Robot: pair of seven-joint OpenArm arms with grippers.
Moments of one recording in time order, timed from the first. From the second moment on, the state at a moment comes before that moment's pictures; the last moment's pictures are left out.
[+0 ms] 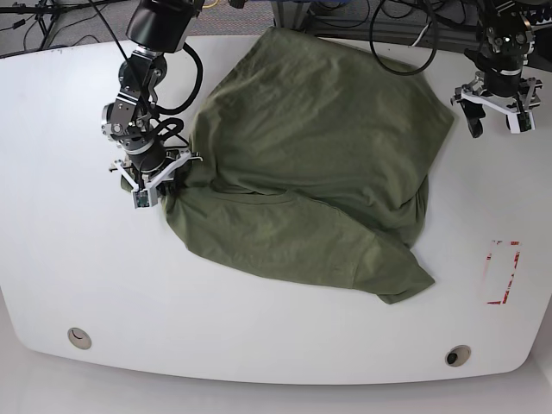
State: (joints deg) left arm 26.2 -5.2 -35.5 105.1 -16.1 -17.0 30.9; right arm -0.7 -1.5 26.0 80.8 -4.0 31.4 -29.1
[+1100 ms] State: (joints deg) left arm 20.4 -5.7 -23.7 102.4 -16.0 -26.6 36.2; right arm -8.4 -6.8 21.6 100.3 -4.3 31.7 -32.4
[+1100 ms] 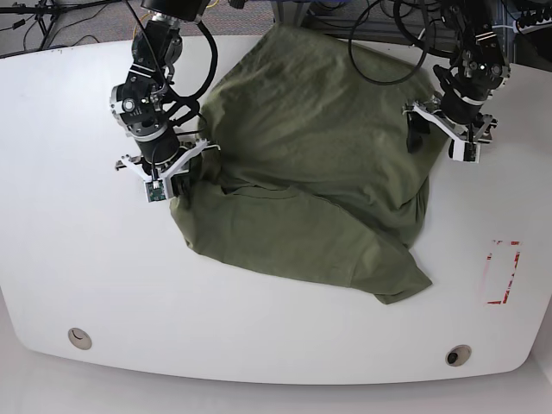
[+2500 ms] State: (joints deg) left arm 9.5 -7.0 -21.2 98.1 -14.8 -24.1 42.3; right arm -7.7 -9.2 14.2 102.3 -2.8 31.2 -33.9
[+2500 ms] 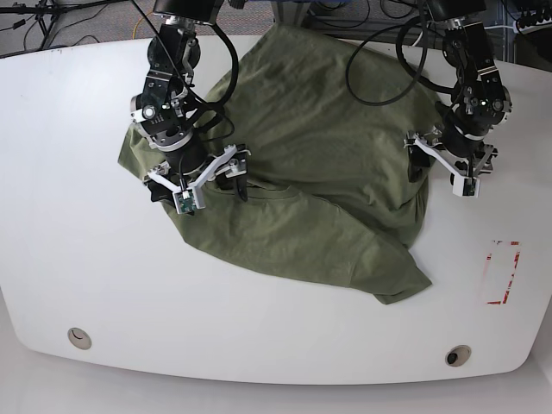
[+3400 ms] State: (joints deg) left arm 13.9 -9.1 -25.2 101.1 -14.5 -25.3 41.4; right arm -4.8 -9.0 10.5 101.3 -2.7 33.4 -33.9
